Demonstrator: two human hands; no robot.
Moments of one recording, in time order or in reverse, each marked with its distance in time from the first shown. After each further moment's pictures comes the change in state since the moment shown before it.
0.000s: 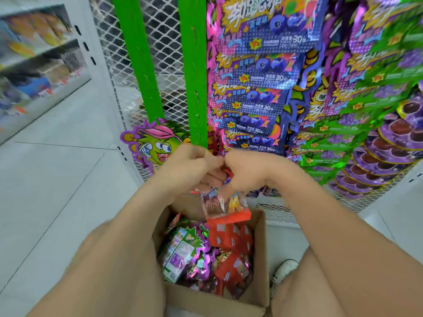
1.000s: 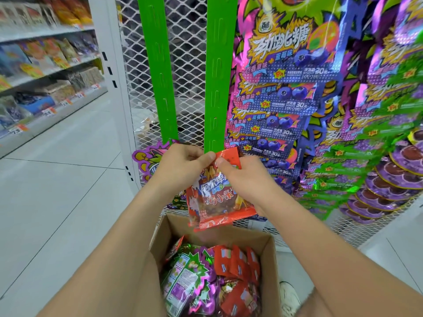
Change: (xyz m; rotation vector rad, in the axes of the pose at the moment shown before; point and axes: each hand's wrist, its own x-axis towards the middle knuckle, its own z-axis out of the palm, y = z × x) left_hand 0.039 -0.017 -0.055 0.157 0.262 0.313; right_hand 0.036 -0.025 0.026 0.820 0.711 0.081
